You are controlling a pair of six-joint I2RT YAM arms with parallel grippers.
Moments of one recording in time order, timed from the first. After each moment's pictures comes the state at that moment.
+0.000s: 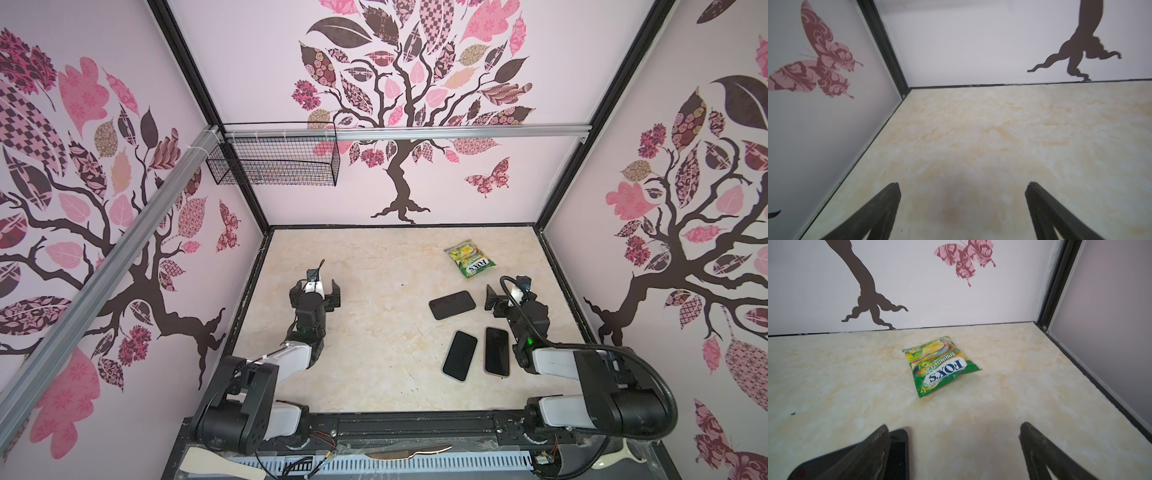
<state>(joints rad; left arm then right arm) -0.28 1.30 0.39 0.69 -0.43 0.05 0.09 1.32 0.23 0.94 0.06 0.07</state>
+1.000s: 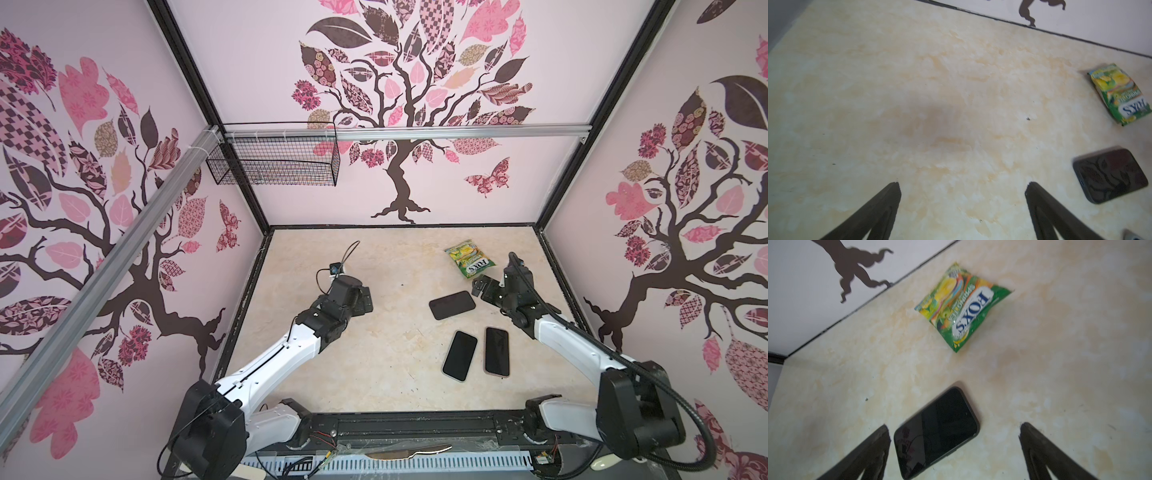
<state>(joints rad) -0.59 1.23 0.82 -0.36 -0.35 -0.53 0.19 1.32 0.72 -0.12 0.01 0.59</state>
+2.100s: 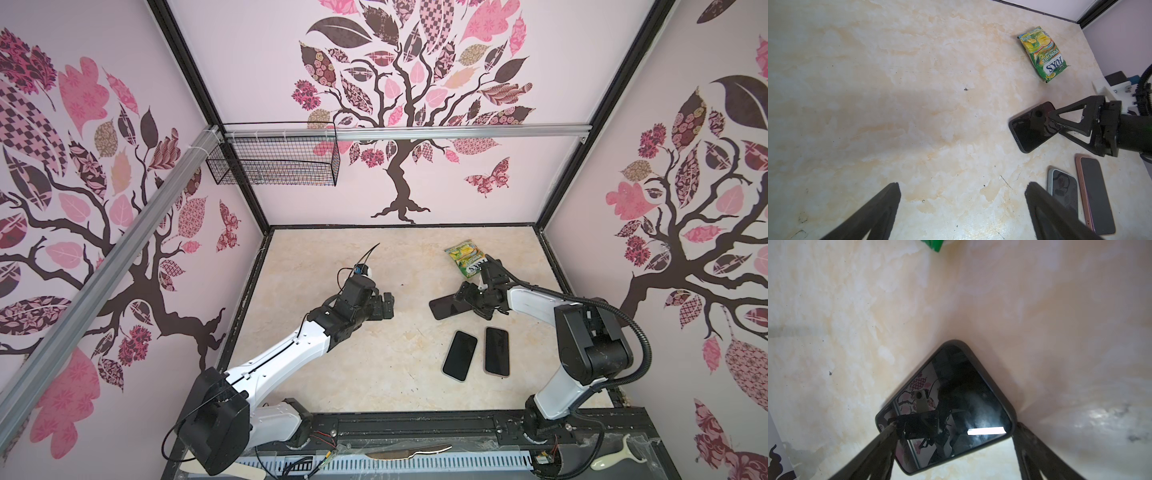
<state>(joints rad) -0.64 1.26 0.85 -0.31 -0.13 -0.54 0.22 1.70 0.94 -0.29 -0.20 0.76</state>
